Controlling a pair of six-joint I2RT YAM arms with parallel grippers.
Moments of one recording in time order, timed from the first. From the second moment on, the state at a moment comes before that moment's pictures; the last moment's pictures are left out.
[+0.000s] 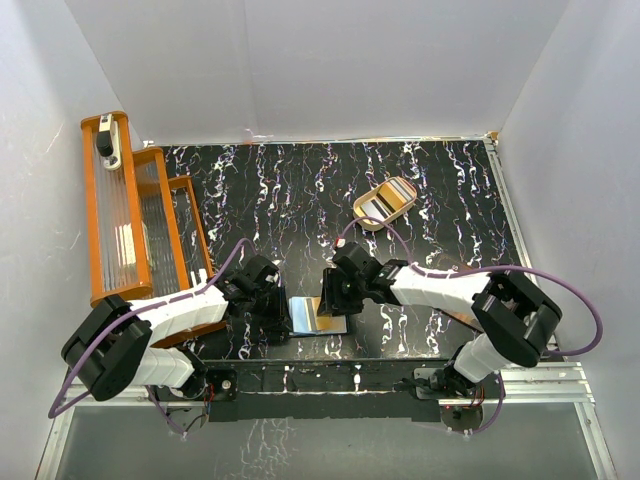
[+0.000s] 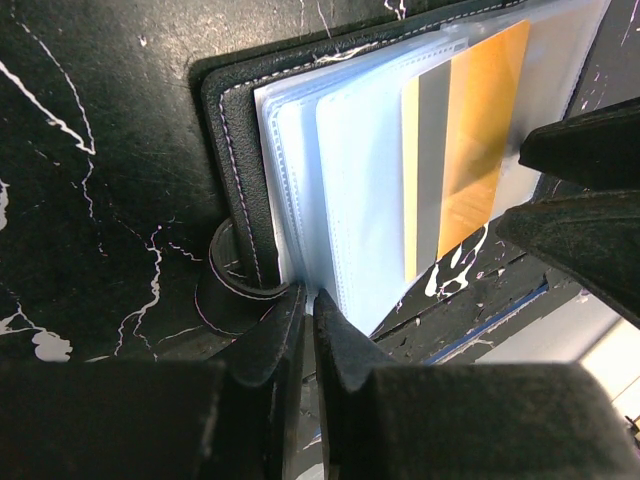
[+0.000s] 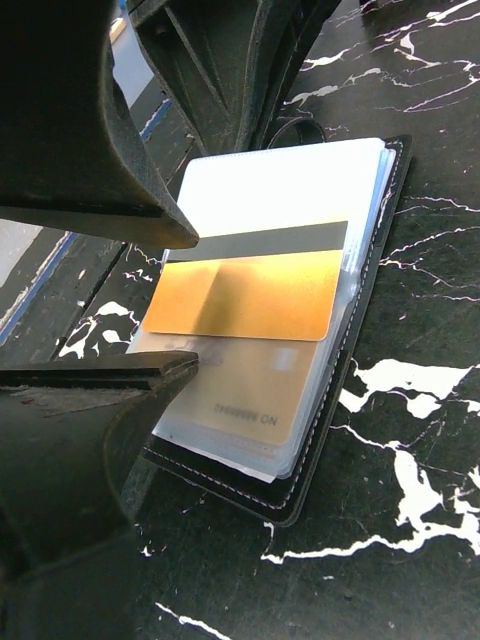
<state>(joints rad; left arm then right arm) -0.74 1.29 0.51 -0.31 0.30 -0.80 0.87 1.51 0.78 -0.24 -0.18 0.83</state>
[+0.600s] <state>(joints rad) -0.74 1.30 0.51 -0.31 0.30 -0.80 0.89 1.58 0.79 -0.13 -0.28 0.84</state>
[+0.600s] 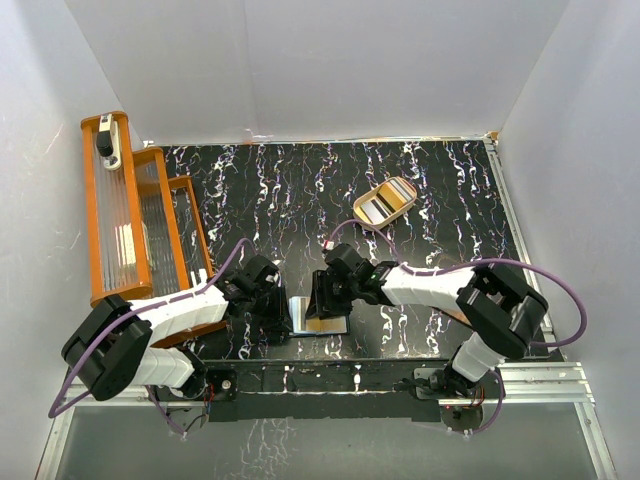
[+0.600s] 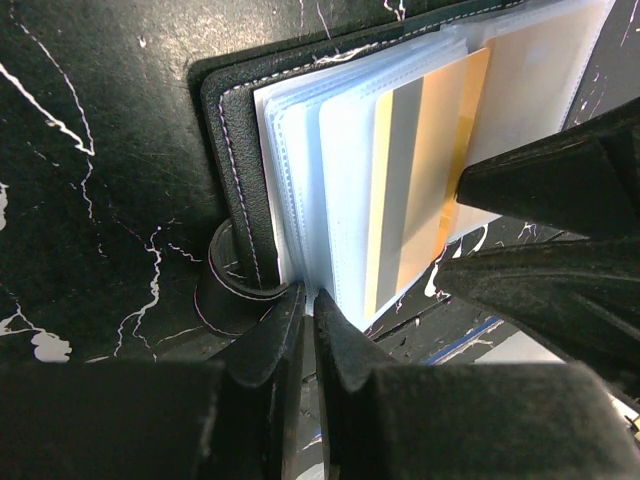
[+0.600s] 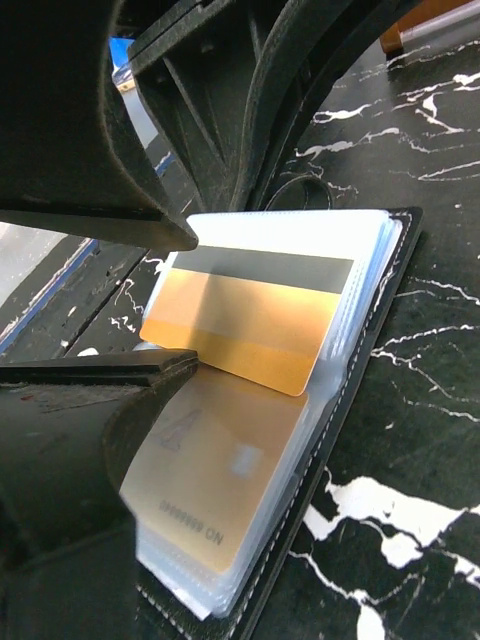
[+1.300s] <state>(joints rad) -0.74 1.23 0.57 -0.44 0.21 -0.84 0.89 1.49 0.73 -0.06 -0.23 0.88</state>
